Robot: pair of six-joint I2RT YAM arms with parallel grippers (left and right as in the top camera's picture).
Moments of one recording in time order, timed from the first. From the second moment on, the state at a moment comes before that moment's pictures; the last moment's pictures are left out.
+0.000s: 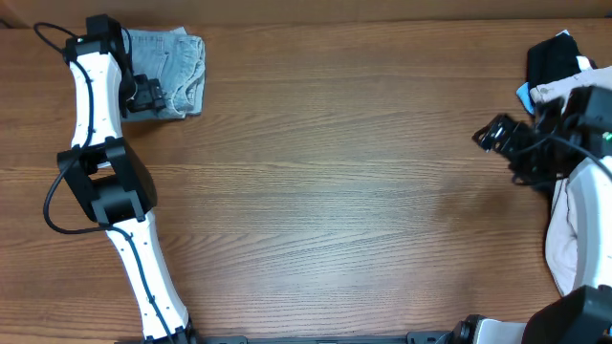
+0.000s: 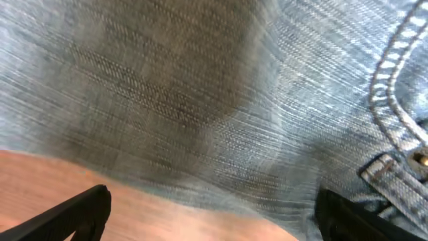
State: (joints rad) left arm 0.25 2.58 2.45 -1.30 -0.14 -0.07; right arm -0.34 1.51 1.29 -0.98 -0.36 0.27
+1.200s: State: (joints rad) left arm 0.17 2.41 2.49 -1.07 0.01 0.11; right arm -0.34 1.41 1.83 -1.35 -0.25 0.19
